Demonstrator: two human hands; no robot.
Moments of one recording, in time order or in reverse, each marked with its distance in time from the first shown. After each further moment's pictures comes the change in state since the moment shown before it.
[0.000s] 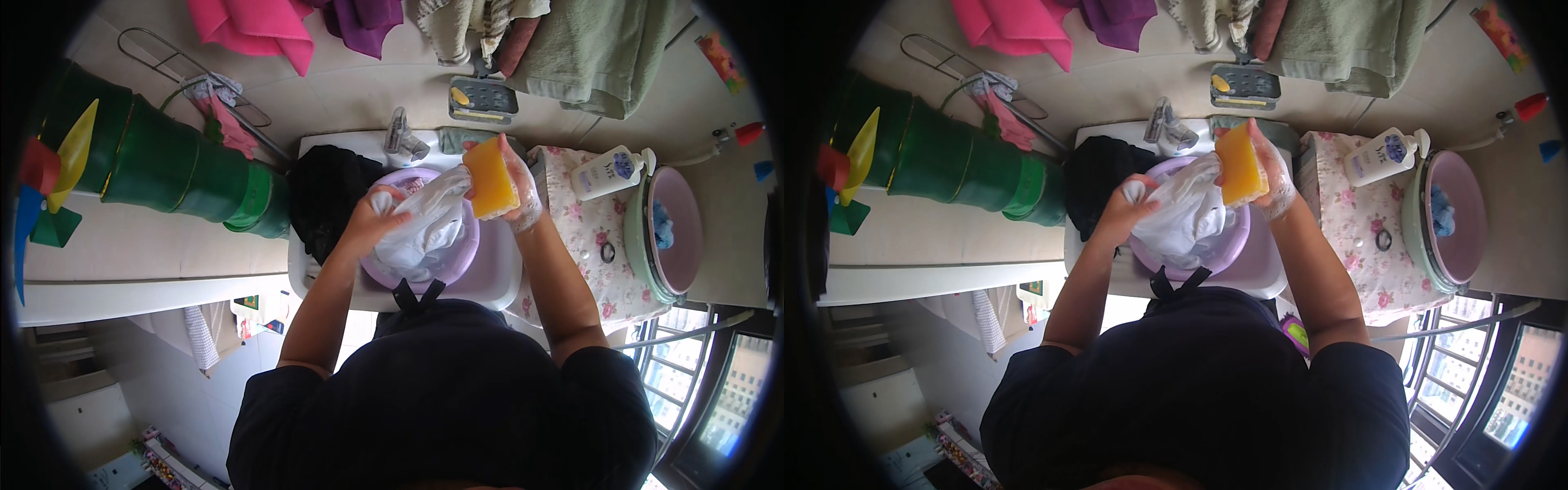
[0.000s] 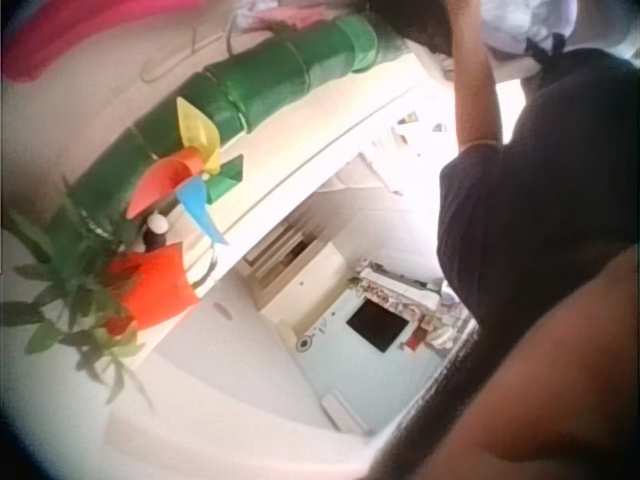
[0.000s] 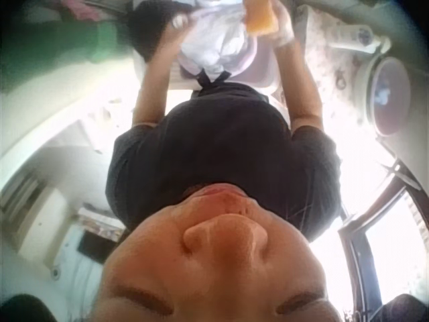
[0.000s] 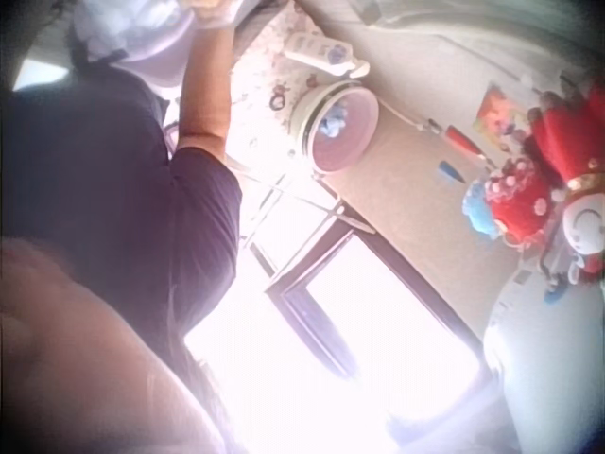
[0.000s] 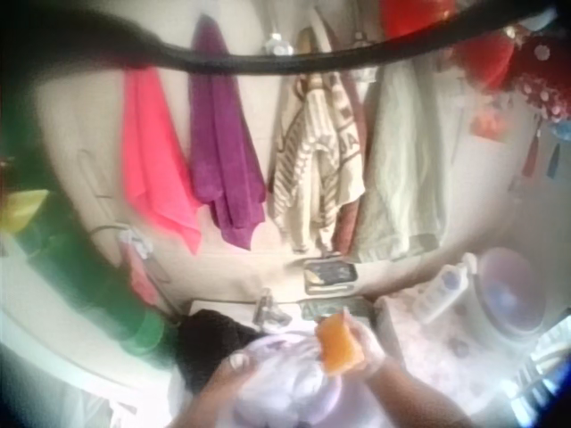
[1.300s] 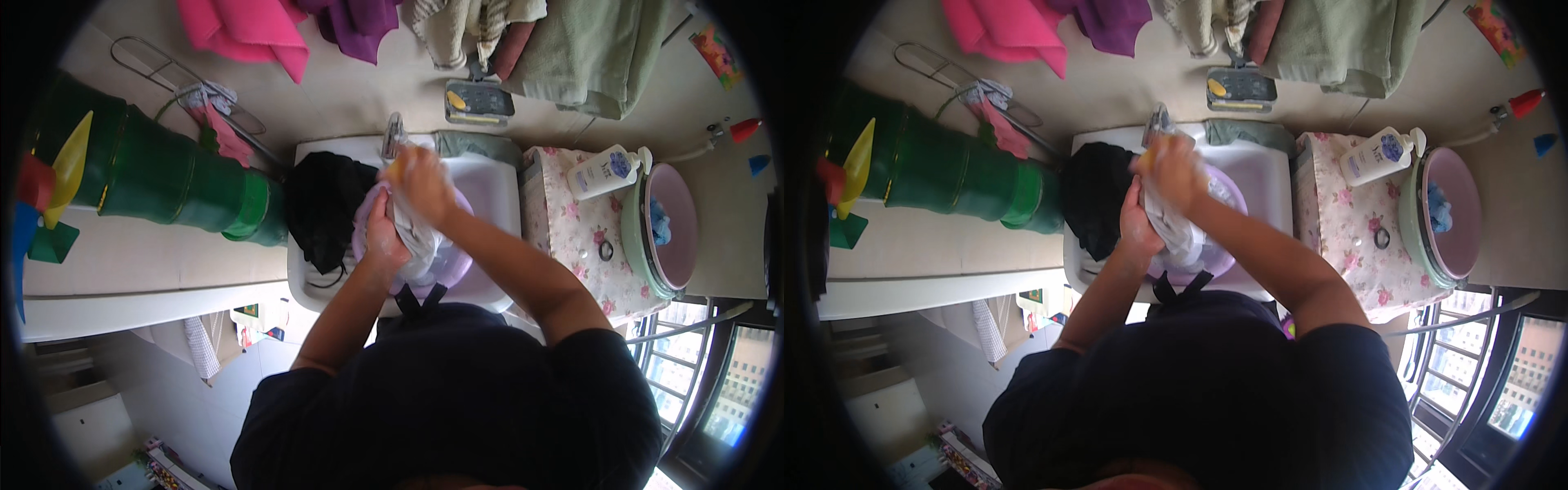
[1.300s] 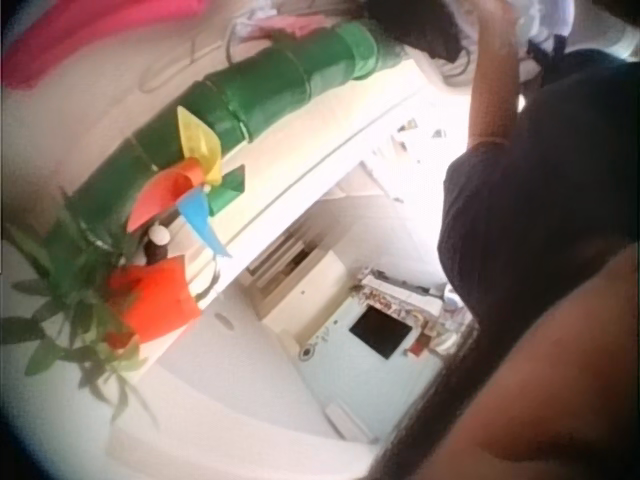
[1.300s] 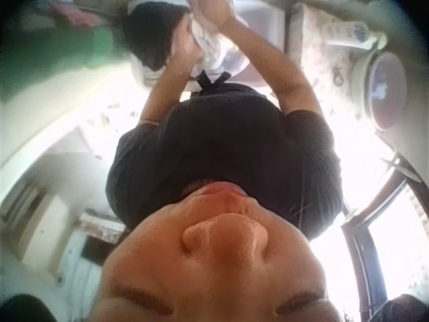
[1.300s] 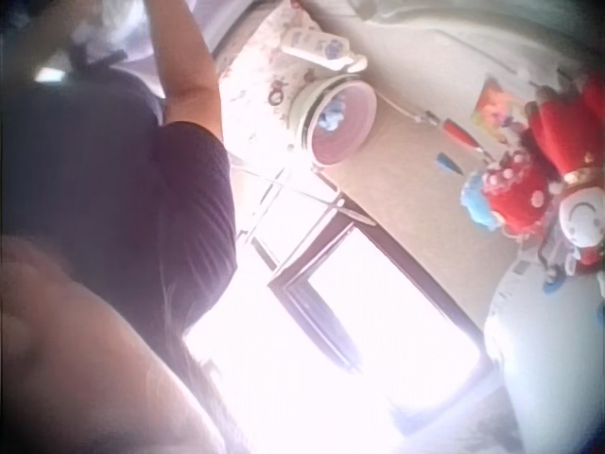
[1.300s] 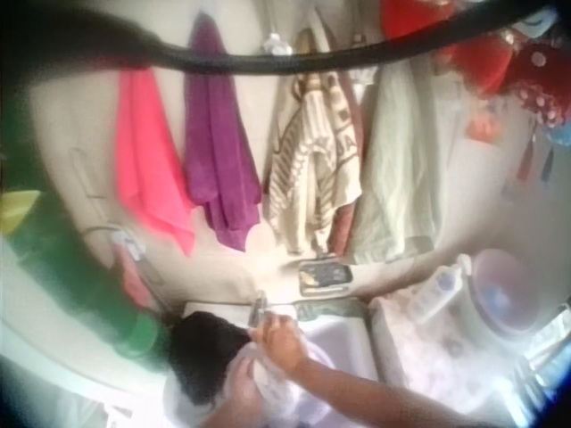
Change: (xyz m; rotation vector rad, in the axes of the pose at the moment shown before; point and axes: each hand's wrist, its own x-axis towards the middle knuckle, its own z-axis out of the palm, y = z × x) left_hand 0.025 -0.028 0.040 -1.182 -0.020 -0.262; right_hand 0.066 0.095 0.065 -2.030 0.655 -0.433
